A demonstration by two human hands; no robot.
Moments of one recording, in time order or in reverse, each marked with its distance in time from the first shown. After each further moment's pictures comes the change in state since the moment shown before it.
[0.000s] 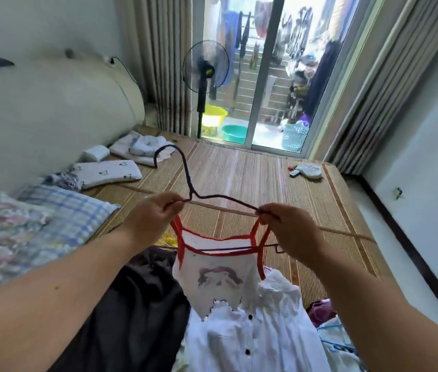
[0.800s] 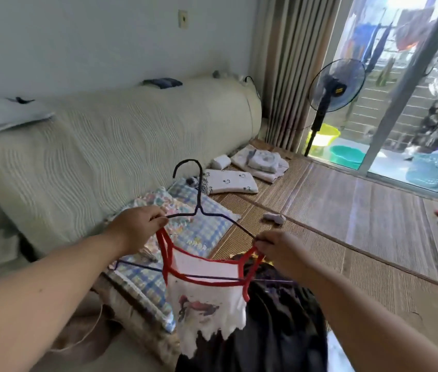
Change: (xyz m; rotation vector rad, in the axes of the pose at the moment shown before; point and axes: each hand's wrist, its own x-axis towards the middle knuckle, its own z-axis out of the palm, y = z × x) left_hand -0.132 -0.256 -0.336 0.386 0.072 -0.405; right_hand 0.075 -0.274 0.301 0.082 -0.469 -0.096
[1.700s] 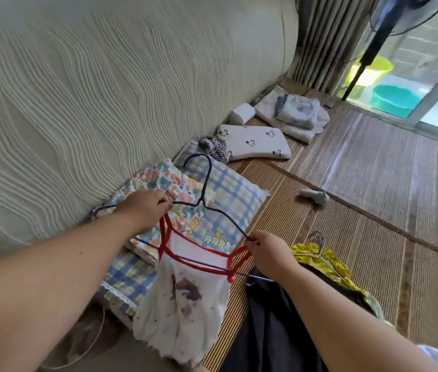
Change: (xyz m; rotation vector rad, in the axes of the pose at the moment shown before) left_hand 0.259 -0.178 0.080 0.233 -0.232 -0.196; right_hand 0.279 0.025 0.152 -0.093 -0.154 0.218
